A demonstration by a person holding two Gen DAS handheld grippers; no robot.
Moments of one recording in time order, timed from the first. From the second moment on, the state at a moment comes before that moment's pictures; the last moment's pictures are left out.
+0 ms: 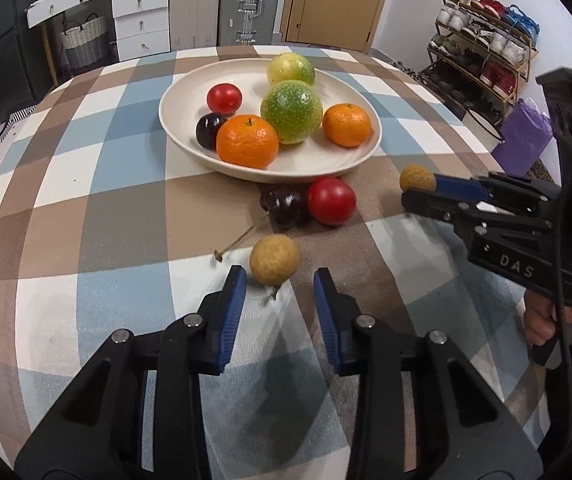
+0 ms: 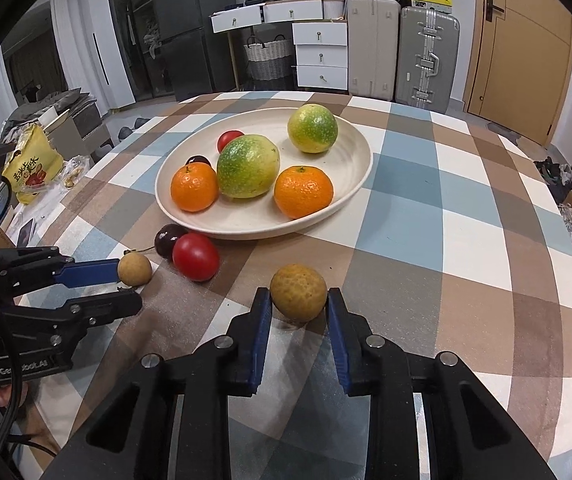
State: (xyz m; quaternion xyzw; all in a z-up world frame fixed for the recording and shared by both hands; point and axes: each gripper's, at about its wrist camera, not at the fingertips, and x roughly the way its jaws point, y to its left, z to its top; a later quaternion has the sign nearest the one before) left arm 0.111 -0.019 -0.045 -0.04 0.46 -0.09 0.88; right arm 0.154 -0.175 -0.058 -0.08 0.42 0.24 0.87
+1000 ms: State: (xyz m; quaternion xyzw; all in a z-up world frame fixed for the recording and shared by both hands) left arm 0.112 -0.011 -0.002 -0.05 0.40 -0.09 0.91; right arm 0.144 -0.185 -0.023 -0.07 0.39 0.24 0.89
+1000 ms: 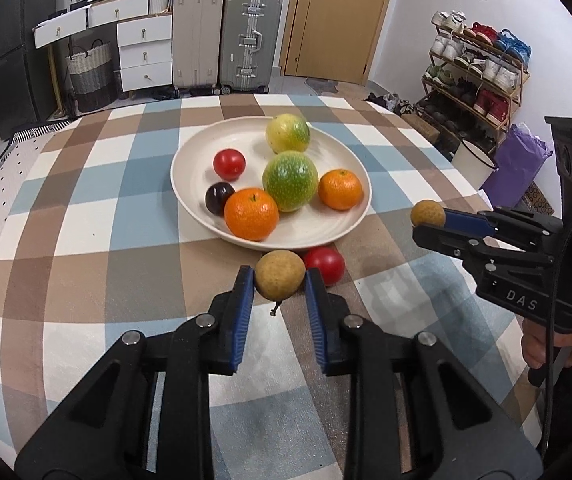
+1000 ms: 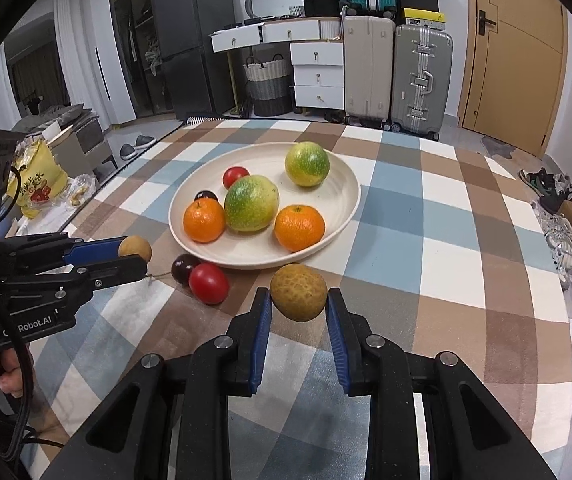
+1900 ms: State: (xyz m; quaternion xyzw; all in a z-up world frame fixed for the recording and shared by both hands) left arm 0.142 0.020 0.047 -0.03 0.35 -0.05 0.94; right arm 0.155 -0.198 0.040 0.00 0.33 0.29 0.90
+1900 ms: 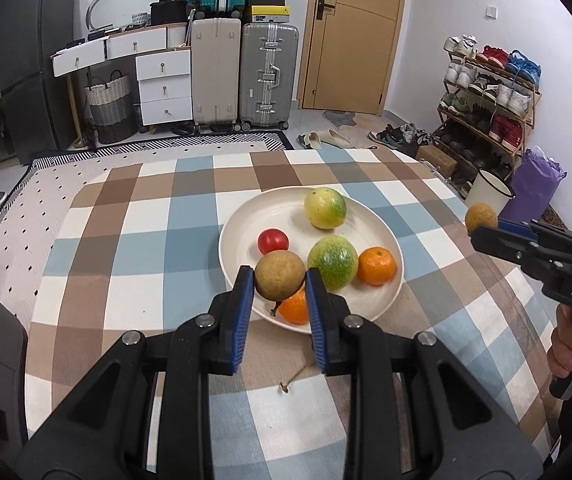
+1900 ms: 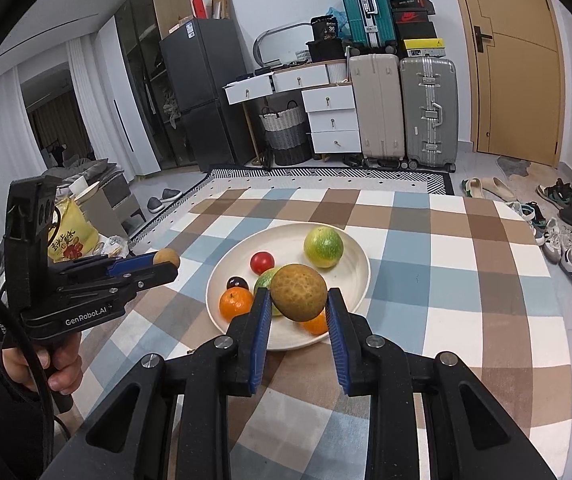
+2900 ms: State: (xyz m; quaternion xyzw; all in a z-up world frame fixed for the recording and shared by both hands) left arm 0.241 0.032 -0.005 -0.02 0.39 -0.04 0.92; right arm 0.242 -0.168 -0.013 0.02 0.37 0.28 0.89
